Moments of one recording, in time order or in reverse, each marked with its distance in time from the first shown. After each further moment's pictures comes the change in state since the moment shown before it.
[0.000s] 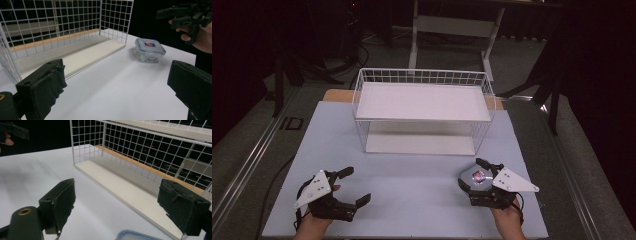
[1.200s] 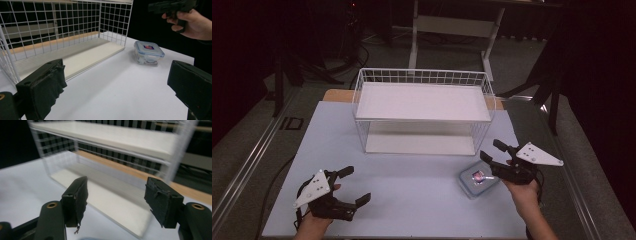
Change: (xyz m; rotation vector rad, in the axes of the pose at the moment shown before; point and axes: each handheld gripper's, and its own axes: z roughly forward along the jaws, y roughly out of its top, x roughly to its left) left arm 0.003 -0.001 0.000 -0.021 -0.009 -0.021; right arm -0.073 0.020 -0.011 0.020 -0.109 0.123
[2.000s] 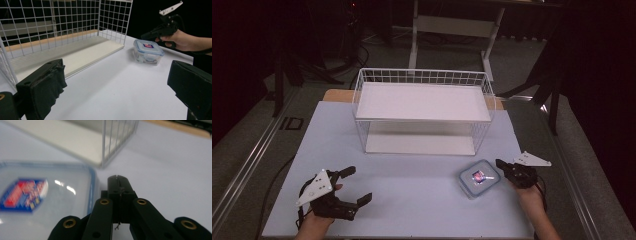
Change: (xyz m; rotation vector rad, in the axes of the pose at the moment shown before) left arm 0.000 -0.002 0.005 0.013 -0.009 -0.009; right arm -0.056 -0.089 0.013 0.316 -0.109 0.023
